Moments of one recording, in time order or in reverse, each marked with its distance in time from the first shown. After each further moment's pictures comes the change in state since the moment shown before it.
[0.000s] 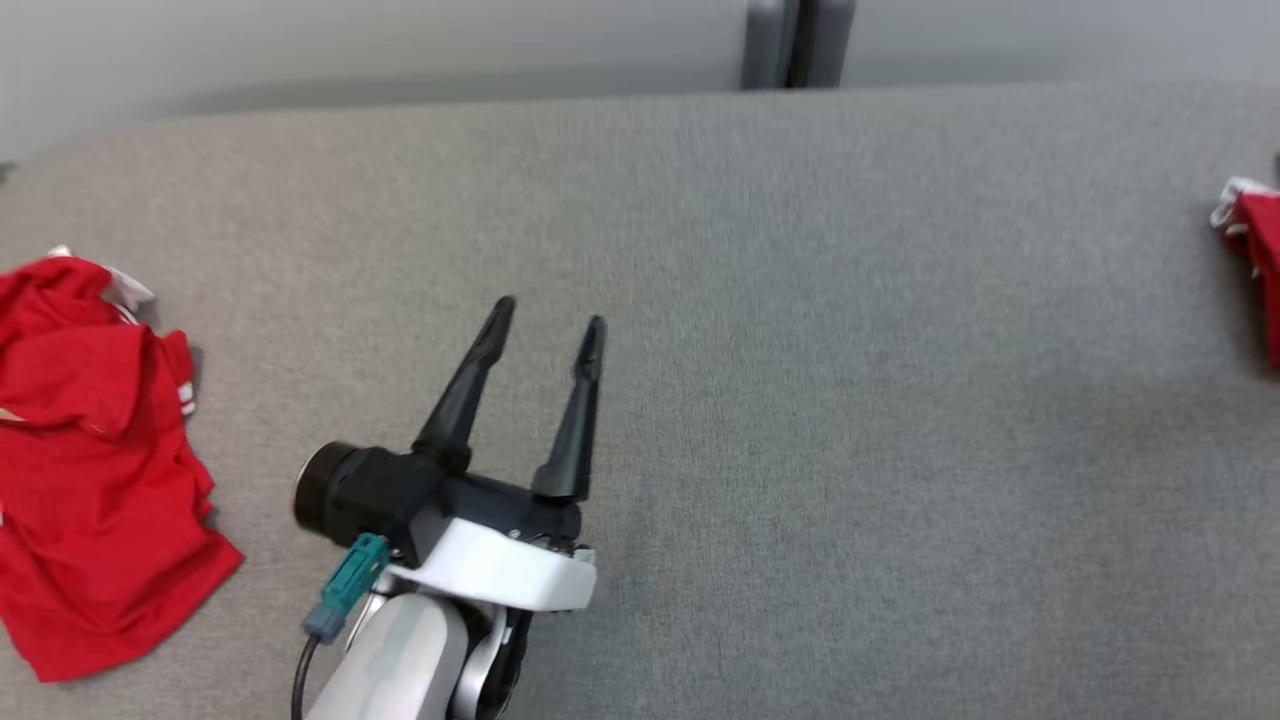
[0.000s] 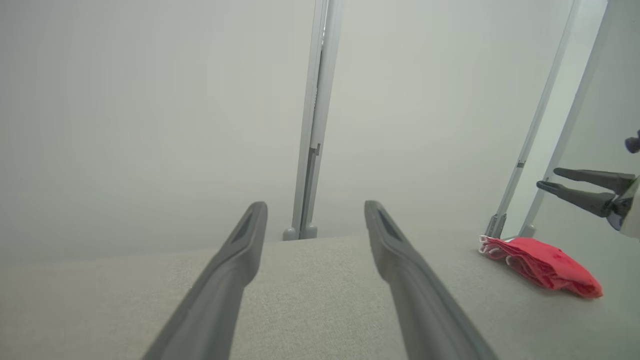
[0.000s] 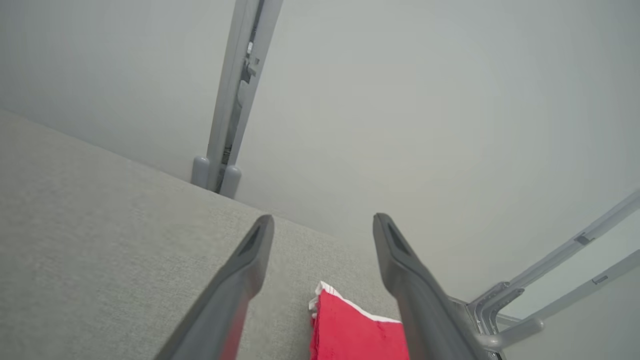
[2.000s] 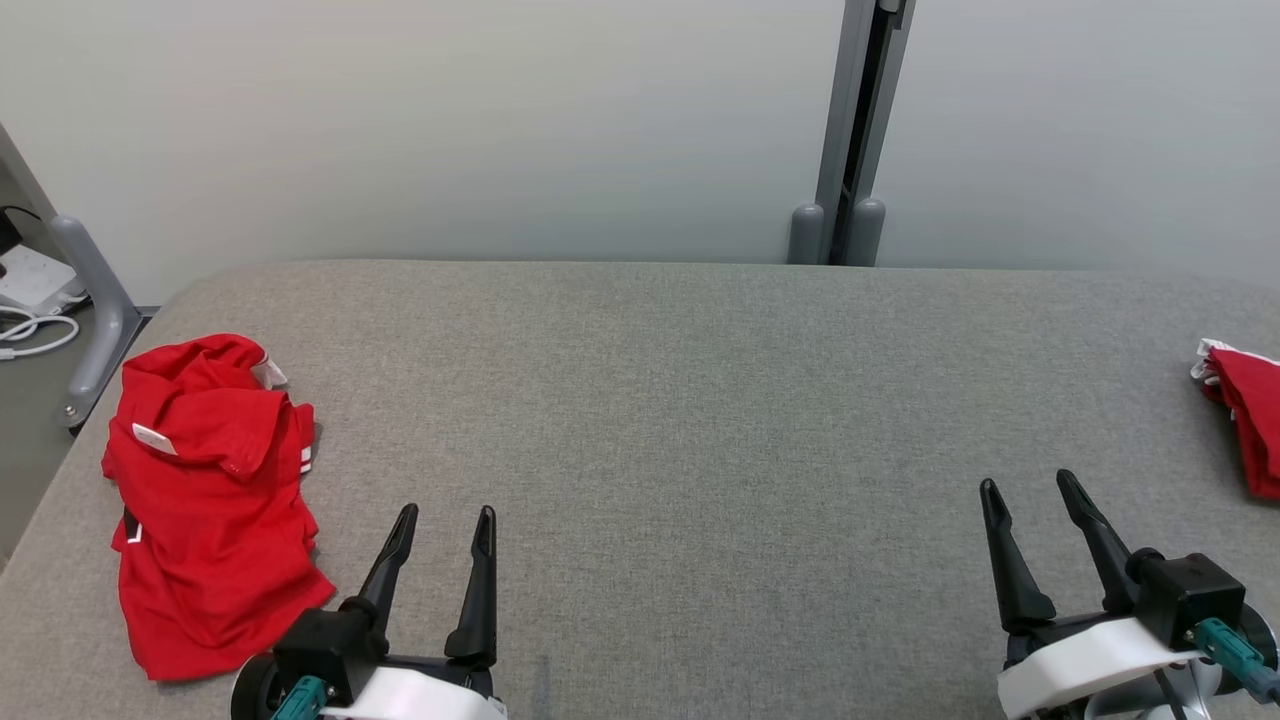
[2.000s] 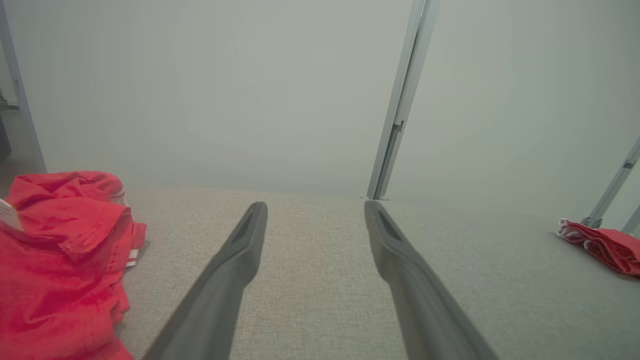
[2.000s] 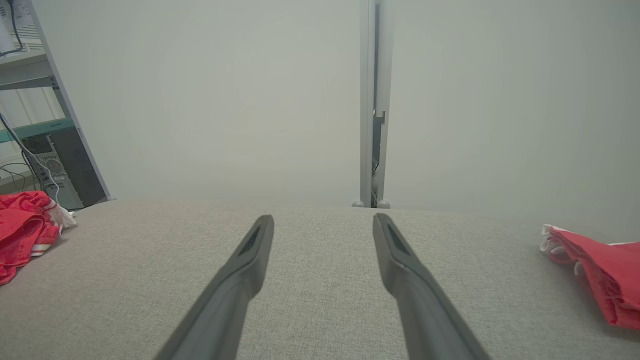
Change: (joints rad) left arm 0.289 0.000 0.186 0.124 0.020 -0.031 0.000; right arm 0.762 0.521 -0.337 -0.579 -0.083 0.000 0.000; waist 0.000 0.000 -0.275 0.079
